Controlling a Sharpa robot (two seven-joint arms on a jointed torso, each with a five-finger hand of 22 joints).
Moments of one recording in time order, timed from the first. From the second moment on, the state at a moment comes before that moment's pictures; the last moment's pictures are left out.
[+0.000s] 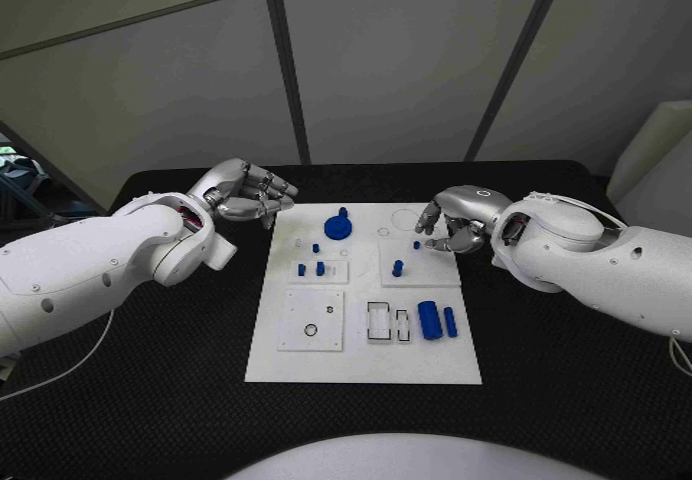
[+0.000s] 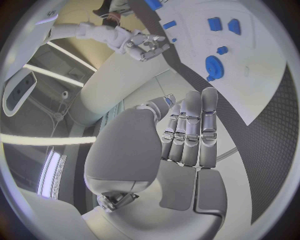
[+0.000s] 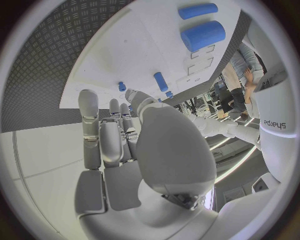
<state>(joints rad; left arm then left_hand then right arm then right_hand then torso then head) 1.12 -0.92 0.10 1.44 -0.63 -0.25 0.22 1.44 -0.18 0.52 0.07 0.15 0.98 0.18 0.14 0.07 1.00 0.11 0.33 0.09 1.18 0.03 0.98 0.43 0.19 1.14 0.12 0.62 1.03 1.16 -0.83 0.02 1.50 -1.66 -0.18 -0.09 1.47 -0.16 0.34 0.13 0.27 1.00 0.15 0.11 0.07 1.05 0.08 0.20 0.24 1.47 0.00 1.29 1.25 0.16 1.19 0.09 1.01 0.69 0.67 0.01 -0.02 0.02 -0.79</state>
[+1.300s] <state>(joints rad) 1.12 -0.92 0.10 1.45 -0.28 -0.26 0.38 1.45 -0.17 0.53 0.06 0.15 0.97 0.19 0.14 0.07 0.99 0.12 0.34 0.09 1.18 0.03 0.97 0.41 0.19 1.14 0.12 0.61 1.03 1.13 -0.75 0.02 1.42 -1.78 -0.14 -0.13 1.47 -0.16 0.41 0.09 0.28 1.05 0.16 0.09 0.07 1.12 0.09 0.18 0.16 1.47 0.00 1.32 1.27 0.16 1.21 0.11 1.09 0.79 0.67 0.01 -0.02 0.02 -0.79</state>
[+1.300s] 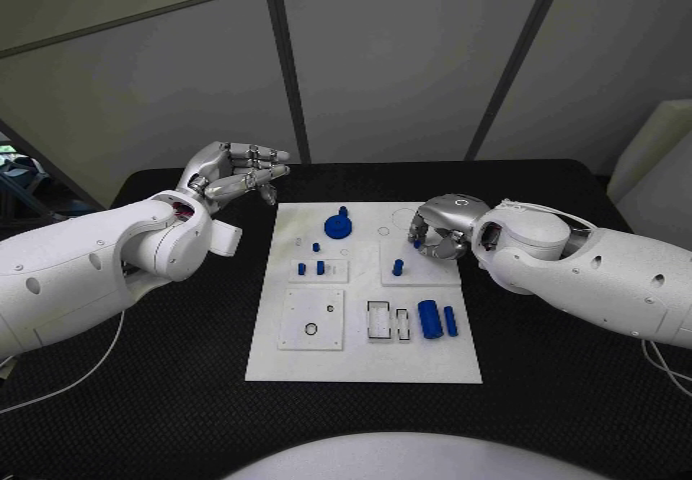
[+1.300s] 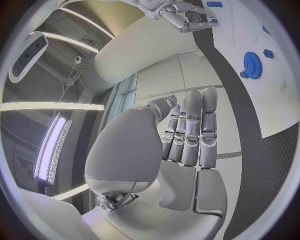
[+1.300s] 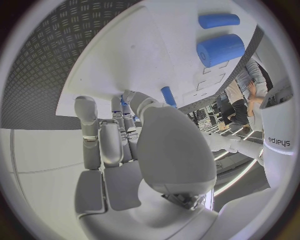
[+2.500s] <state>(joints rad) 1.12 -0.92 0.10 1.43 -0.28 -0.27 0.36 1.44 -0.17 0.52 0.05 0.15 0.97 0.20 0.14 0.07 0.99 0.12 0.35 0.08 1.18 0.03 0.97 0.40 0.19 1.14 0.12 0.61 1.03 1.12 -0.81 0.02 1.52 -1.81 -0.31 -0.15 1.46 -0.10 0.48 0.02 0.21 1.14 0.13 0.12 0.09 1.23 0.06 0.18 0.15 1.46 -0.02 1.34 1.25 0.13 1.26 0.08 1.22 0.96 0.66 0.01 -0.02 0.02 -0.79</state>
